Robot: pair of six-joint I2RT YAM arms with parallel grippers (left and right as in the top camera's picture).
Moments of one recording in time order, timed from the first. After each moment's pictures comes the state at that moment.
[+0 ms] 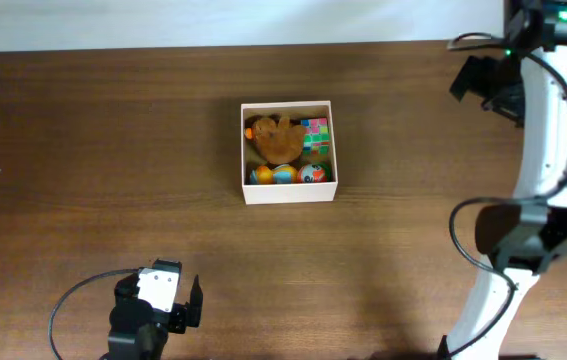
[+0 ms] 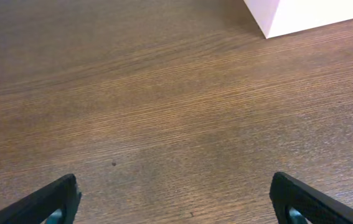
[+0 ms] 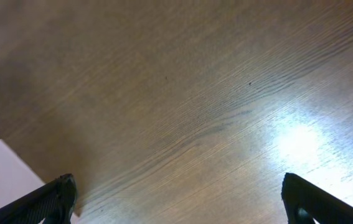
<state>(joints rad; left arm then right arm) -0.13 0.02 0.19 -0.78 -0.06 0.11 -0.15 2.19 2.53 -1.69 0.11 0.45</state>
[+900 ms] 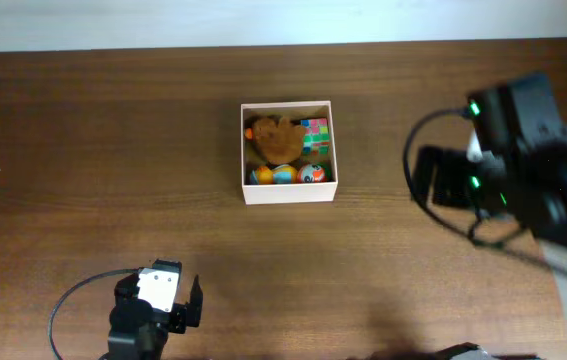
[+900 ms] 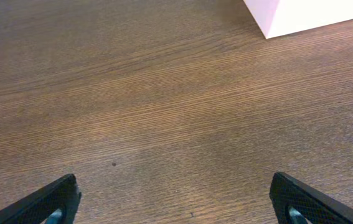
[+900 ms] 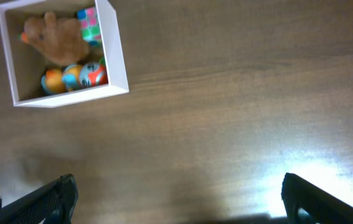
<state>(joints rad) -0.13 0.01 0.19 -0.78 -0.06 0.11 0.28 1.36 1.94 -1.69 0.12 0.45</state>
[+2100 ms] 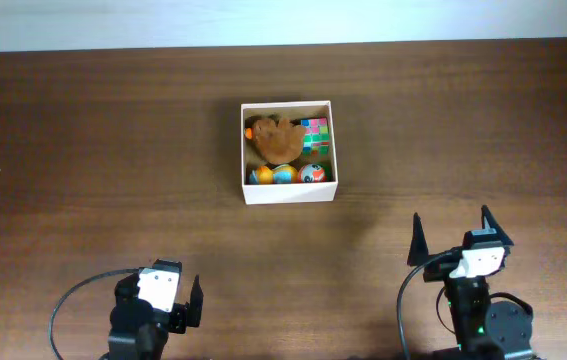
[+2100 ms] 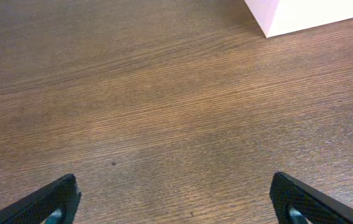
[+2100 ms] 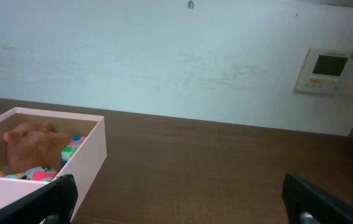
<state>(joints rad) -0.13 0.01 0.18 -0.78 -0.06 0.11 0.12 0.06 0.20 -0.15 0.08 -0.09</state>
